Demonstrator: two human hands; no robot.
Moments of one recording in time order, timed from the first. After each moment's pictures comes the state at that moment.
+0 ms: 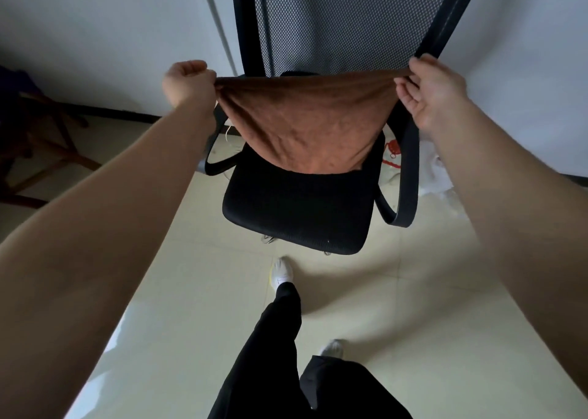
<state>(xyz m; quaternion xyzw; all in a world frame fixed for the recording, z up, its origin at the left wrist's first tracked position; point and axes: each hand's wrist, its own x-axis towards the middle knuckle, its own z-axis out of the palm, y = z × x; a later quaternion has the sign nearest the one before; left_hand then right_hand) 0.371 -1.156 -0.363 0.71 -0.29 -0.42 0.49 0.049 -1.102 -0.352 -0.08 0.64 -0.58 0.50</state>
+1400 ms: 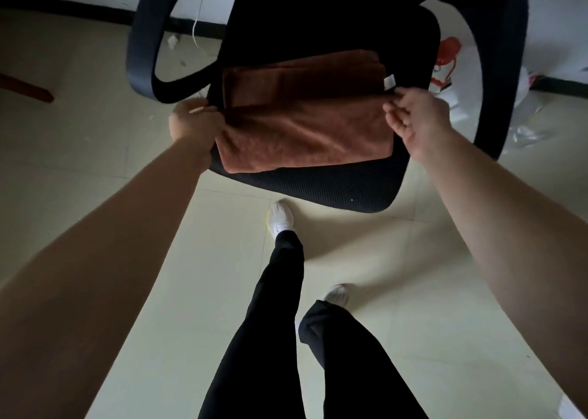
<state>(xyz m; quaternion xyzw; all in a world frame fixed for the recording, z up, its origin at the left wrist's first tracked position) 0.411 -1.095 -0.623 0.80 -0.26 -0.47 0.27 0.082 -1.059 -0.609 -0.03 0.76 -0.40 0.51</state>
